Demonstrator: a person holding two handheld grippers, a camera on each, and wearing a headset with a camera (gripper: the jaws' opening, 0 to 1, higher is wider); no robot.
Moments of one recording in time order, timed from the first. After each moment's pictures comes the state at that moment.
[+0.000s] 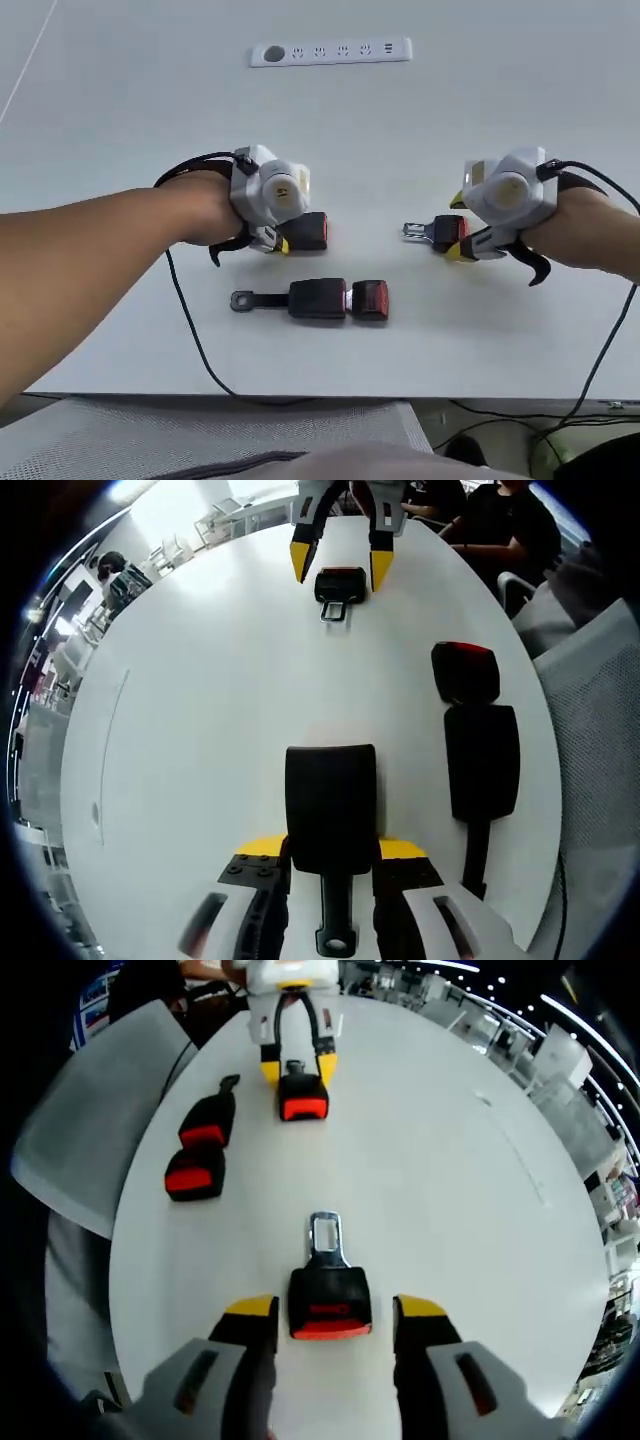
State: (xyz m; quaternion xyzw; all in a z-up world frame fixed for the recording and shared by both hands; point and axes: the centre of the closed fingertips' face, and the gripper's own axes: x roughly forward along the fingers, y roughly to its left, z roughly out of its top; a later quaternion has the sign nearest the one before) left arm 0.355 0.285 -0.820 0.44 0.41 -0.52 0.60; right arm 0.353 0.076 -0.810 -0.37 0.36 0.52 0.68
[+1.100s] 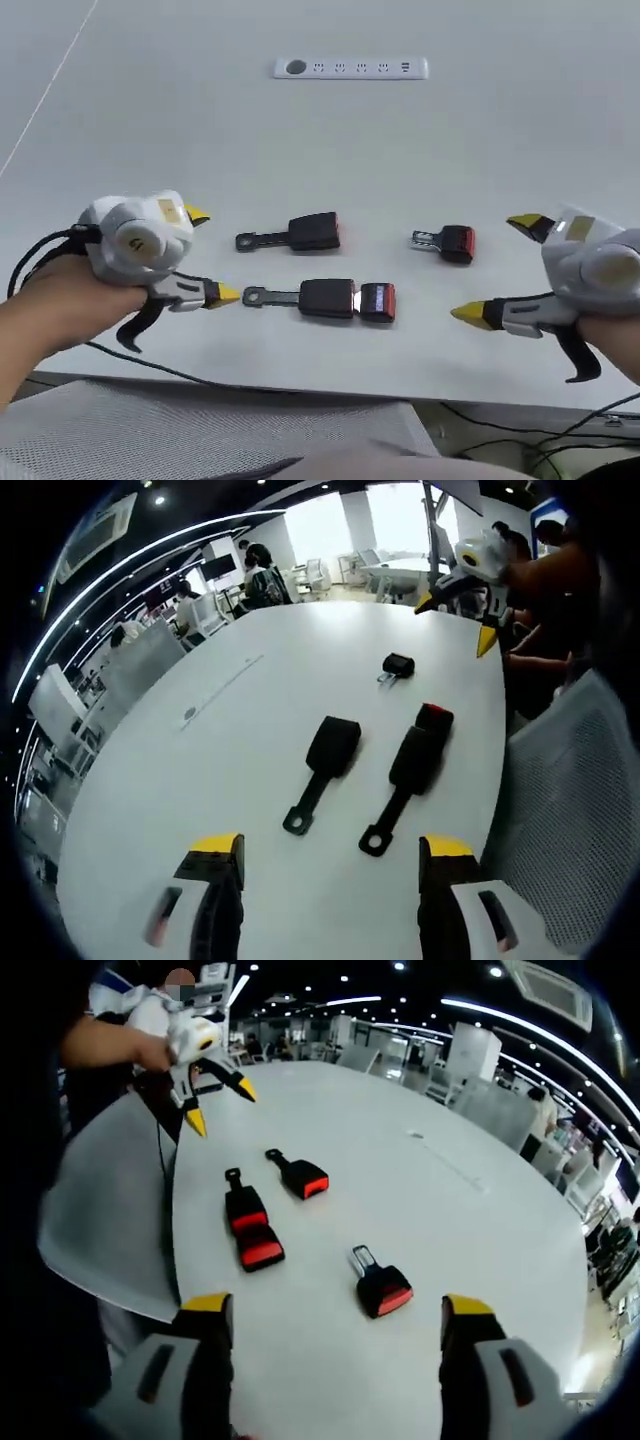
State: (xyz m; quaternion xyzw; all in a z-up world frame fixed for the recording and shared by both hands) left arm 0.273 0.380 -0.721 0.25 0.35 -0.37 0.83; right arm 0.275 0.072 -0.732 -0.22 0.30 0.43 0.82
